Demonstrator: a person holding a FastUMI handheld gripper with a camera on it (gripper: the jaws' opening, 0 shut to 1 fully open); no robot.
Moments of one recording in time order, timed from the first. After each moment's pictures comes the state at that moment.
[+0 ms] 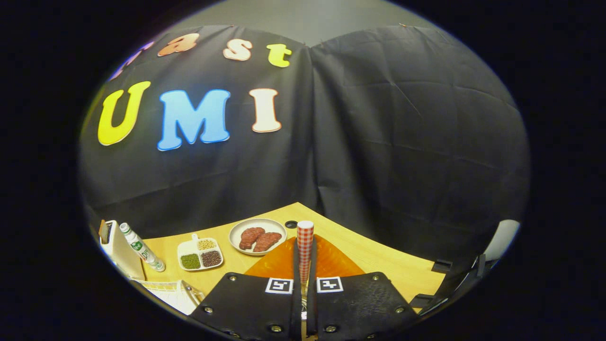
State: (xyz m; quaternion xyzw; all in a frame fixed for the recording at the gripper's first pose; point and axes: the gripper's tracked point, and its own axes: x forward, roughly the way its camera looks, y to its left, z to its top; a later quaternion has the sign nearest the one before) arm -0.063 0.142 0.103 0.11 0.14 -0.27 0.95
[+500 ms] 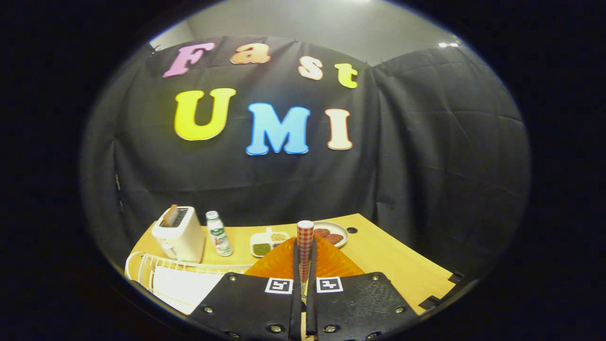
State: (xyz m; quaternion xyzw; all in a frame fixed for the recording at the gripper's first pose) arm -0.122 0.301 0.170 0.06 0.09 -0.07 0.99
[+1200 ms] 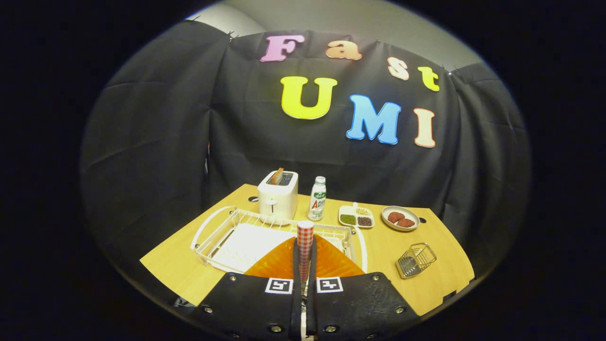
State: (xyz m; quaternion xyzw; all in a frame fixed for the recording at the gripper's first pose) arm -0.242 0.456 0.118 0.00 0.13 0.16 0.98
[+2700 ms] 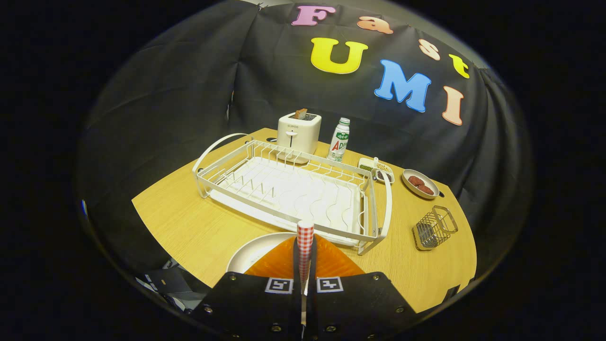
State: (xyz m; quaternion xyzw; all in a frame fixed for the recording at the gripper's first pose) arm -0.266 0.449 -0.002 -0.07 0.23 0.21 0.95
